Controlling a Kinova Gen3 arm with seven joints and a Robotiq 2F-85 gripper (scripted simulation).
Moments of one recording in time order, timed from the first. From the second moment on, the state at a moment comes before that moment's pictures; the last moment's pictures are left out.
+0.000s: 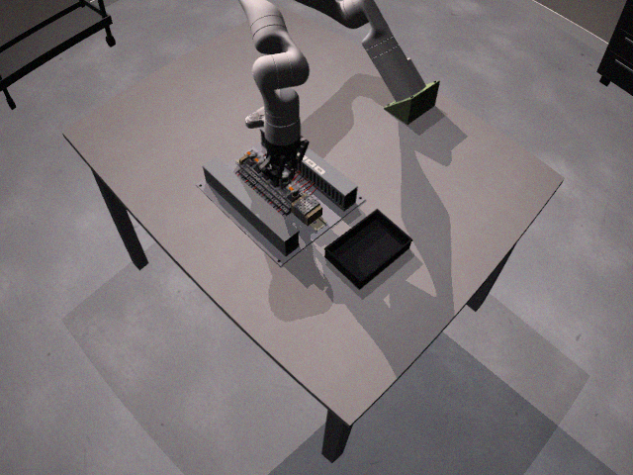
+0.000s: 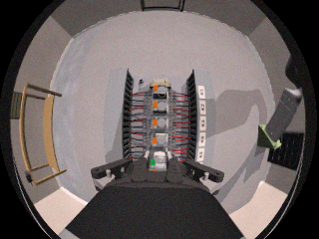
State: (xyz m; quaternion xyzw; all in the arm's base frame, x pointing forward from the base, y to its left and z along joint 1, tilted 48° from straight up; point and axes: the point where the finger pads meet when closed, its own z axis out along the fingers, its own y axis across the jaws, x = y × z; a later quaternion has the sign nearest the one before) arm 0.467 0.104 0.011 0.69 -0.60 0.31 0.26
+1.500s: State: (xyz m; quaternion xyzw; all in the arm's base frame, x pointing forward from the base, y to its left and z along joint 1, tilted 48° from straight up) arm 0.467 0.109 0.015 0.69 -0.60 0.31 0.26
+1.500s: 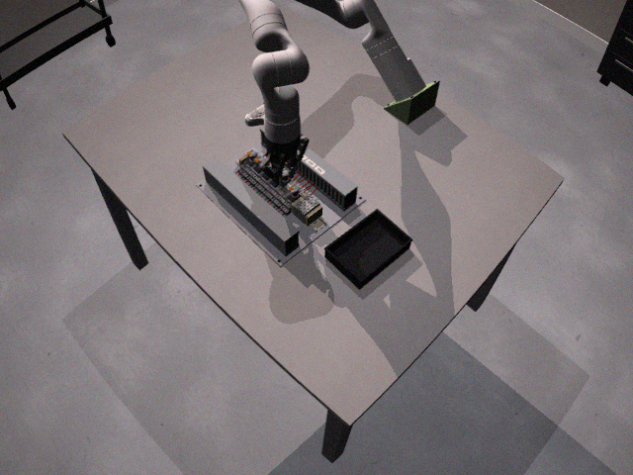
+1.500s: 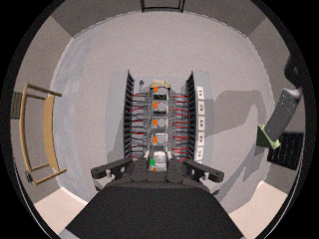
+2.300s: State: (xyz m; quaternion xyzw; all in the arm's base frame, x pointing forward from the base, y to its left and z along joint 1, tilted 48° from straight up) arm 0.464 0.123 0.031 0.69 -0.60 0.31 0.27
